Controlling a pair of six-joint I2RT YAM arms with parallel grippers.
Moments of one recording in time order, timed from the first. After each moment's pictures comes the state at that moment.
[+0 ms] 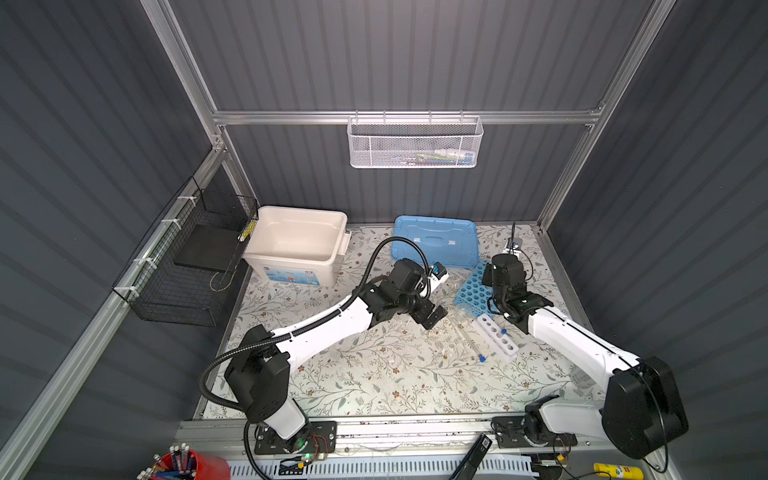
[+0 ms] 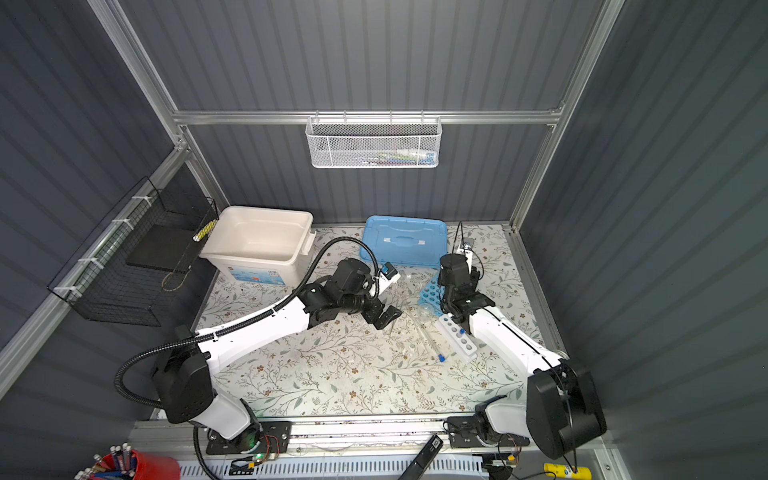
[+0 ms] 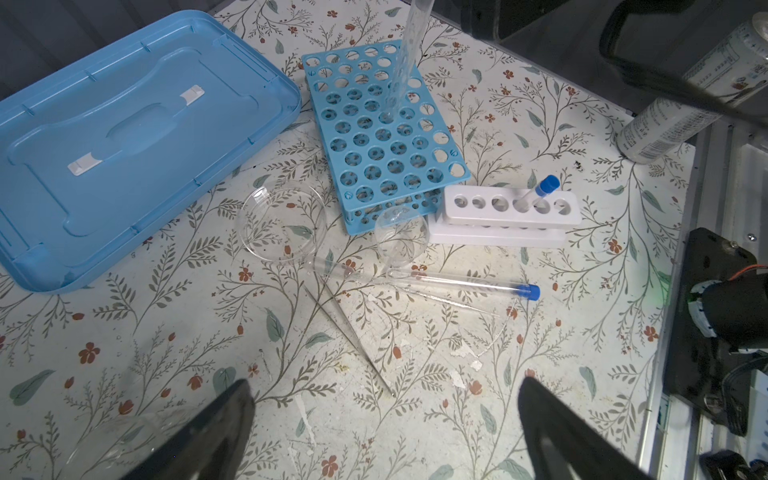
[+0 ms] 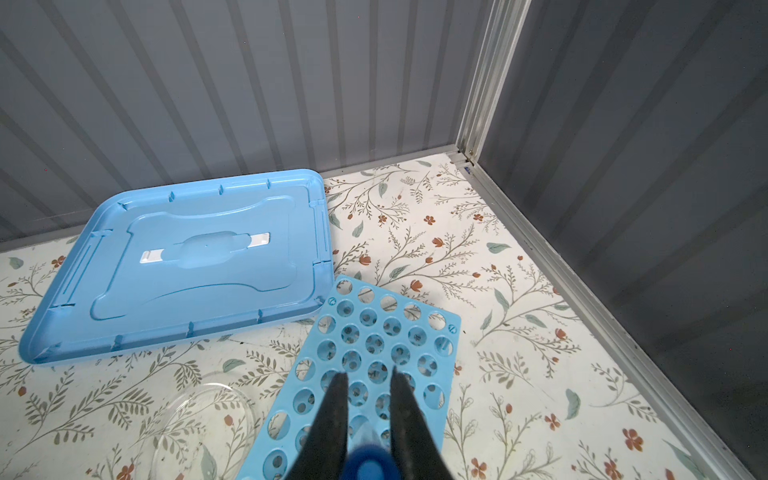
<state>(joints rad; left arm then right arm) -0.88 1.60 1.26 -0.37 0.17 0.07 0.36 1.30 0.82 0.00 0.60 0.28</state>
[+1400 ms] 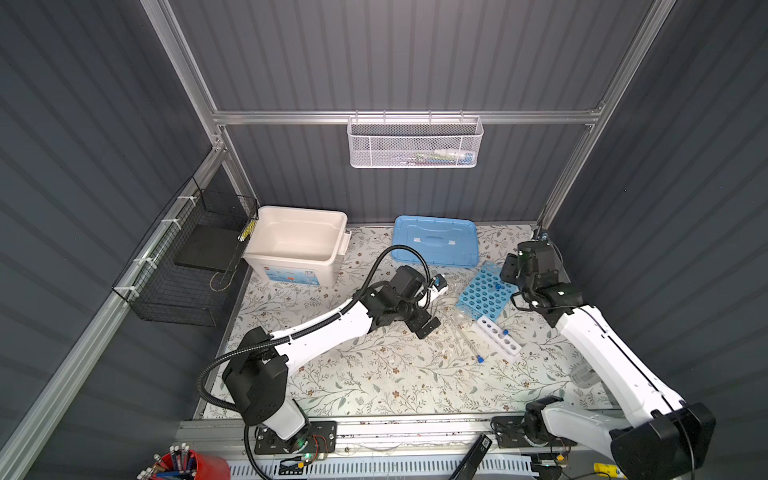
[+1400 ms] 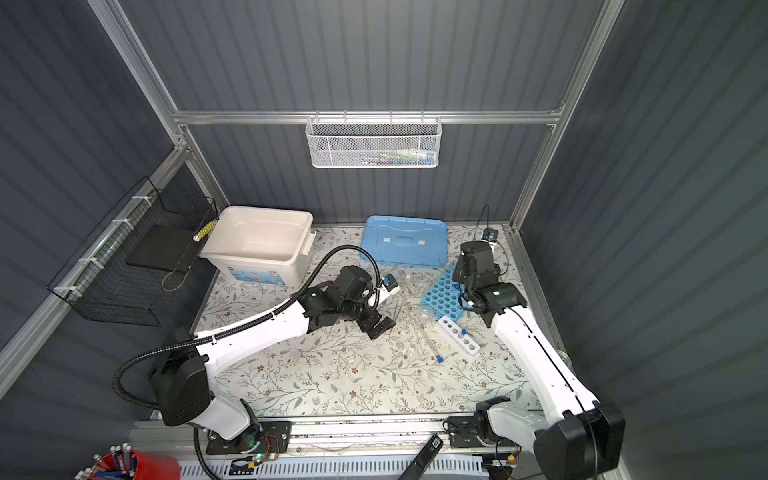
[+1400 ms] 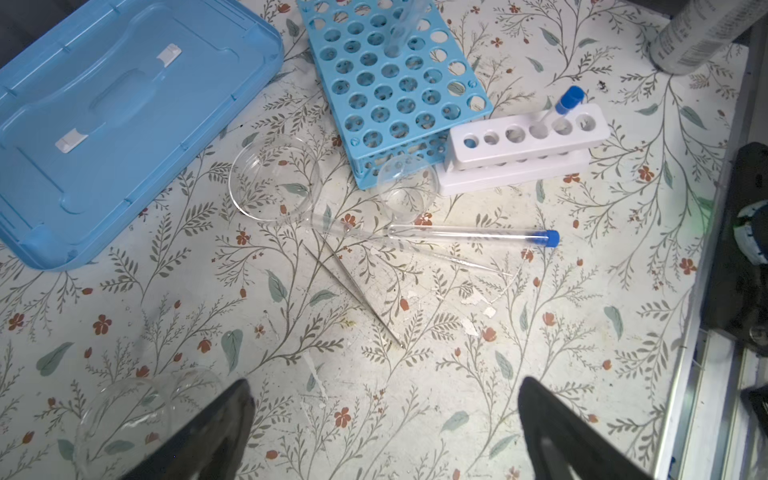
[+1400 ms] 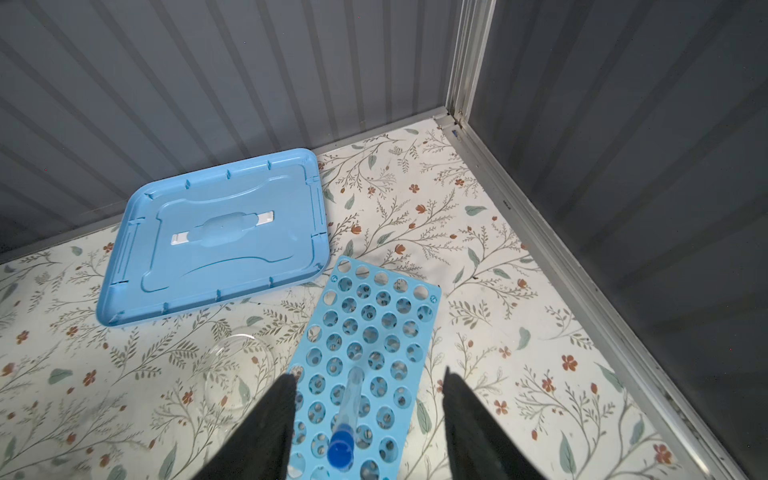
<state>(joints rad) -0.92 1.58 1.23 -0.47 0.12 0.19 0.23 1.14 1.08 -0.58 0.39 0.41</state>
